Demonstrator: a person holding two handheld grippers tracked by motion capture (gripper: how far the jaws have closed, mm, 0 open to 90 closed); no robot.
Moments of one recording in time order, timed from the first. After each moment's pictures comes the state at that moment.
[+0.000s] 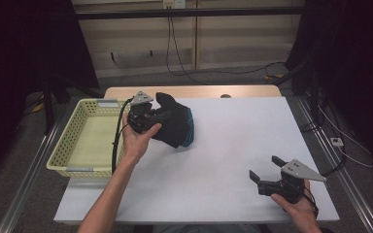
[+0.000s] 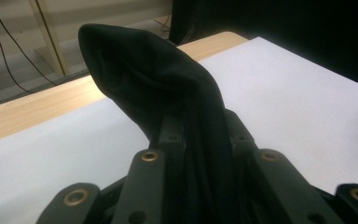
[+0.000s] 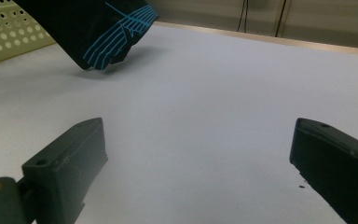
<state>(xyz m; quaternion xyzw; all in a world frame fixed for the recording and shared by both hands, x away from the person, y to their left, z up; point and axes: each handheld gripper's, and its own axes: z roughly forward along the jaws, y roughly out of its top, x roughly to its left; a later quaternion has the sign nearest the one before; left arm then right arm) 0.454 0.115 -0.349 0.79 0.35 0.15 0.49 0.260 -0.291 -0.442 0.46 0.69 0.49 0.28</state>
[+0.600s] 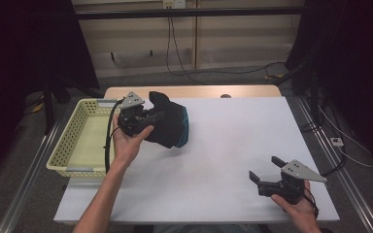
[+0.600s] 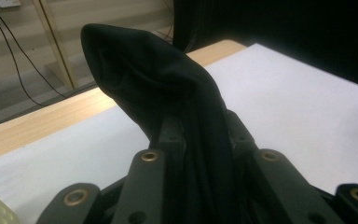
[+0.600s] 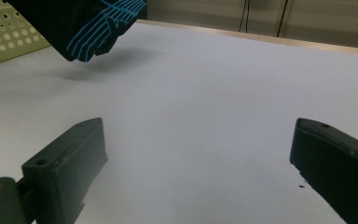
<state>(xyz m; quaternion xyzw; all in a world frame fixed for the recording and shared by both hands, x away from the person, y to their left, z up) 0.436 0.133 -0.334 0.78 0.33 0.17 0.50 0.258 -0.291 -0.441 0.46 0.69 0.49 0.28</state>
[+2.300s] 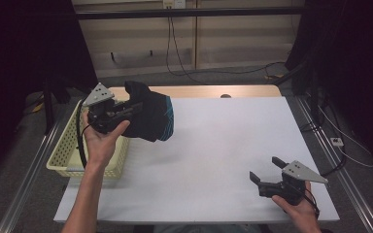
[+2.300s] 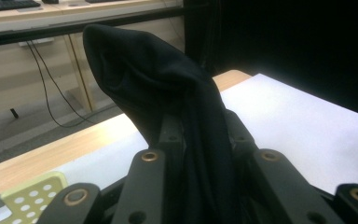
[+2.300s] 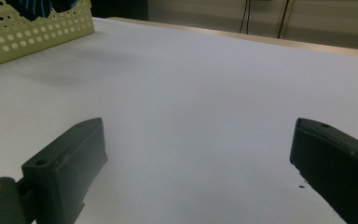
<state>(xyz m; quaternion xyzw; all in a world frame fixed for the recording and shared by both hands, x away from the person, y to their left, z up) 0.409 0.183 -0.284 0.75 0.33 0.21 0.53 0.255 -0.292 -0.440 0.46 0.69 0.49 0.28</state>
